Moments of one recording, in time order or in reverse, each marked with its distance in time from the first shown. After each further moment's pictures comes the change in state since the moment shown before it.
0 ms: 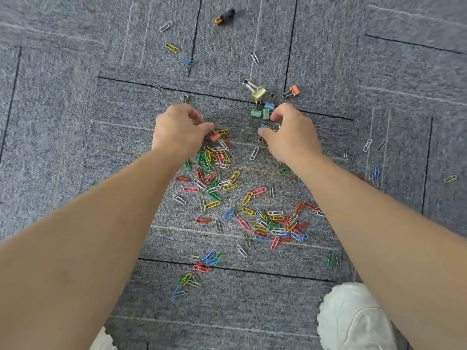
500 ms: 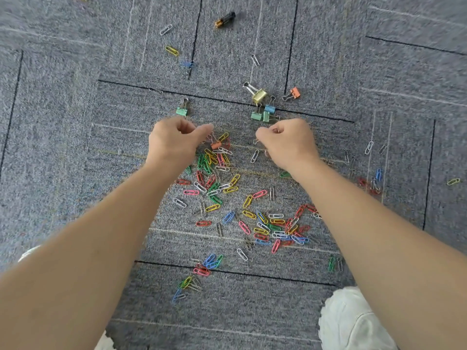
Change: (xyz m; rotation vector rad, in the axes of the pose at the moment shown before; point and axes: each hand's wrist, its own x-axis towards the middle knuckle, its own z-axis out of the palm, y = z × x) left_hand -0.018 -0.011 -0.001 -0.254 -0.019 -0.037; right_hand -0.009 -0.001 0.003 0.304 -0.063 0.037
